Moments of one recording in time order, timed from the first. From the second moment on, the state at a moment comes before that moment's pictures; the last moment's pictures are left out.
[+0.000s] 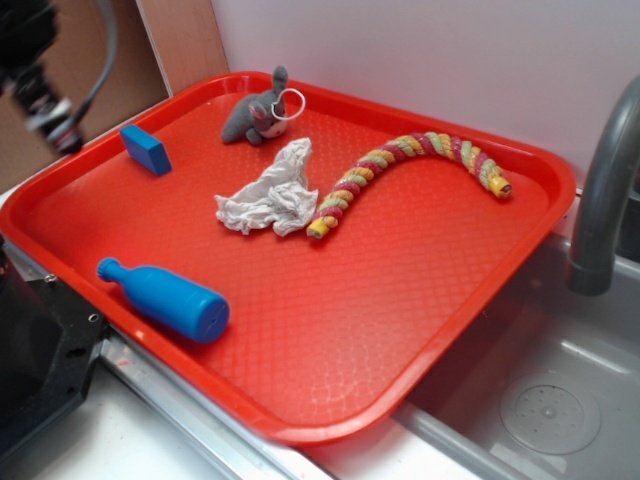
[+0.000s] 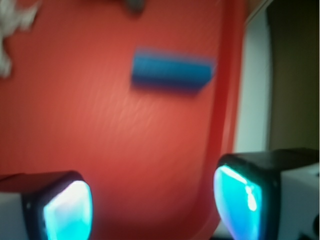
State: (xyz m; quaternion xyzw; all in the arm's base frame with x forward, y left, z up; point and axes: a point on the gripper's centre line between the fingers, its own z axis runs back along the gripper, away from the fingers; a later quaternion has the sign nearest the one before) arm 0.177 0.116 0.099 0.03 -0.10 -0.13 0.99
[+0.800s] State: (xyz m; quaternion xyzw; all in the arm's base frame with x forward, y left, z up) arm 0.283 0.095 0.086 0.05 -0.08 0.04 0.99
